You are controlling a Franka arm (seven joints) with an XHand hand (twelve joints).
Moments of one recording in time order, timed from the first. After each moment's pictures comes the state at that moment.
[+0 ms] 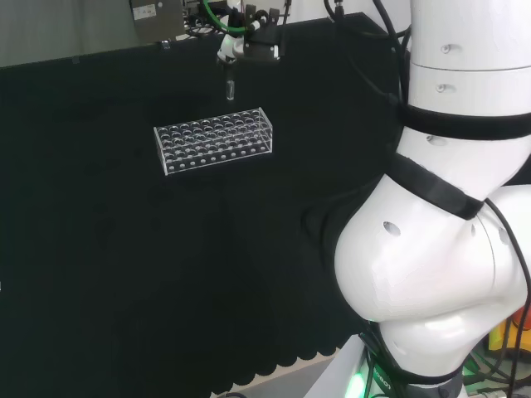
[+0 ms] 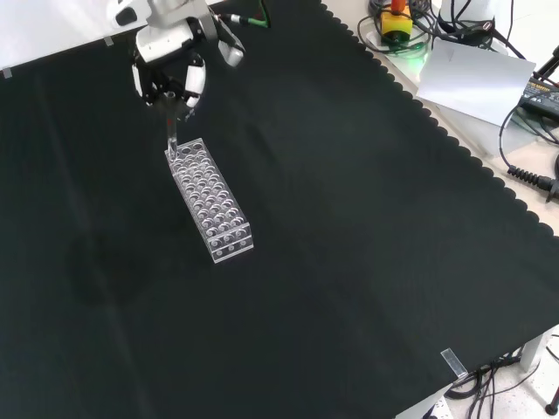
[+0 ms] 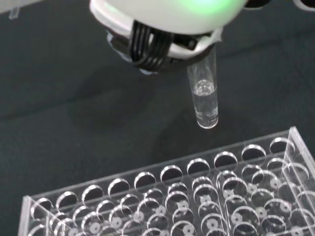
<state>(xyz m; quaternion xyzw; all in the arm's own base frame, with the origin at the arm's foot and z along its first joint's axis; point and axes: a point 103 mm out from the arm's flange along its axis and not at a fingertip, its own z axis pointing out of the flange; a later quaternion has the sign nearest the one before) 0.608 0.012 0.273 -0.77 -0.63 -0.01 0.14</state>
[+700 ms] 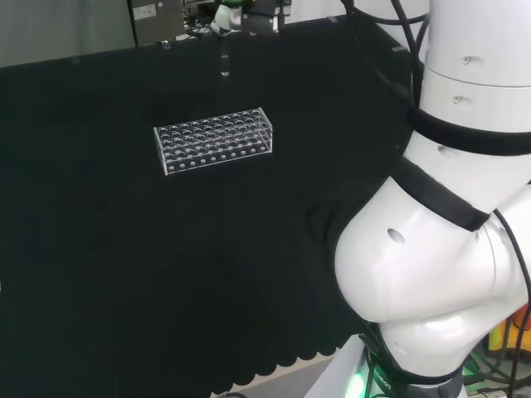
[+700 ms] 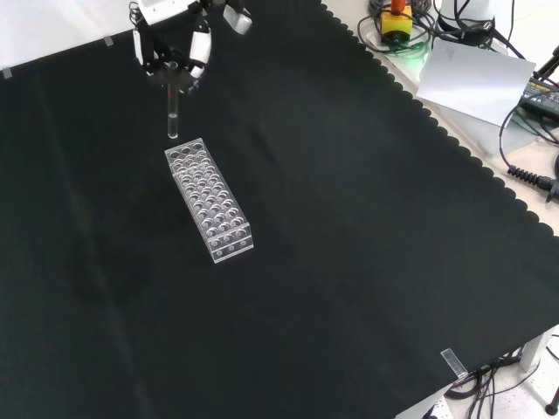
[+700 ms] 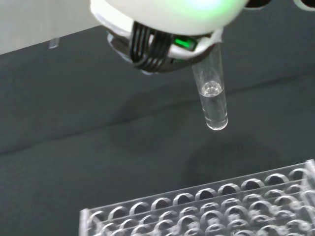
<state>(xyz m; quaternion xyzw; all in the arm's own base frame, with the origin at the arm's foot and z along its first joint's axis) 0.593 0.034 0.331 -0.75 -0.65 -0.03 0.14</state>
